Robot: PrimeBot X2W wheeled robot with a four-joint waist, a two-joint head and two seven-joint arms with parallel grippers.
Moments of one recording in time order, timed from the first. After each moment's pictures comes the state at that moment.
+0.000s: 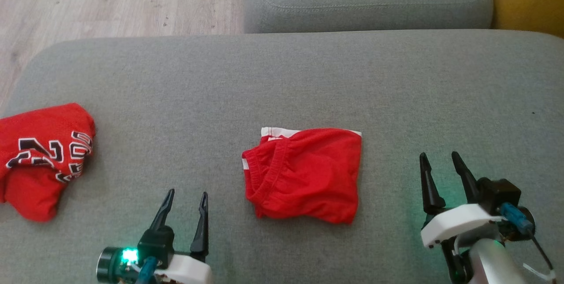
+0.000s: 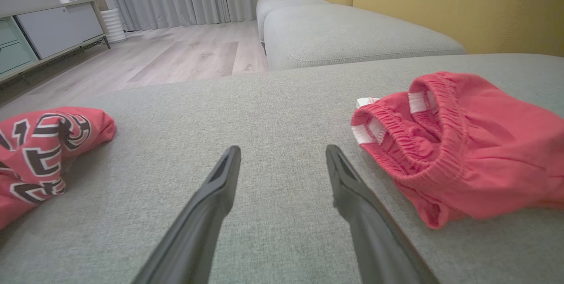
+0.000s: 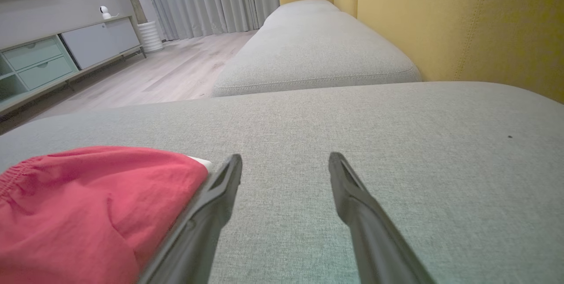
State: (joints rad) left arm -0.06 0.06 -0.22 0.46 -0.07 0.02 -0.25; right arm -0.16 -0.05 0.01 0.55 0.12 0.13 -0.25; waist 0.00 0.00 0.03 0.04
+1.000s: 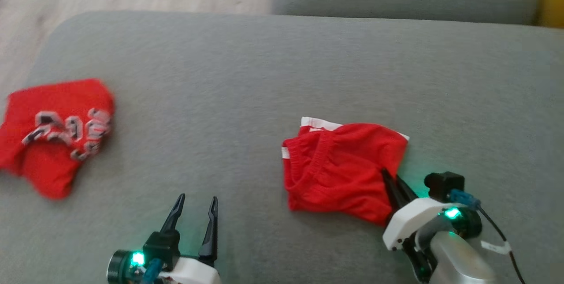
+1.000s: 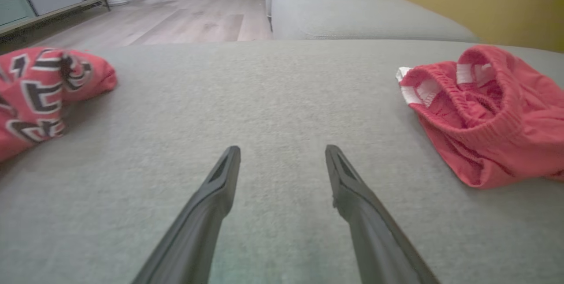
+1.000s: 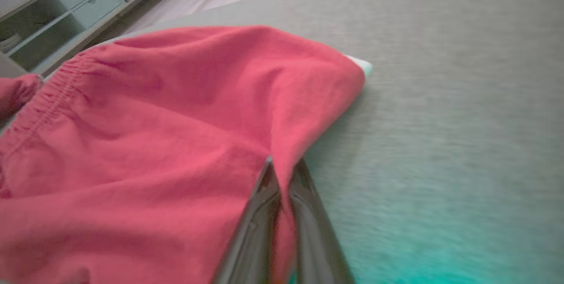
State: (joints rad) left arm -0.05 0.05 -0.25 0.48 -0.13 -0.01 -0.25; right arm -0.35 -0.04 0.30 0.93 0.36 0.13 -0.23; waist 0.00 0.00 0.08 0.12
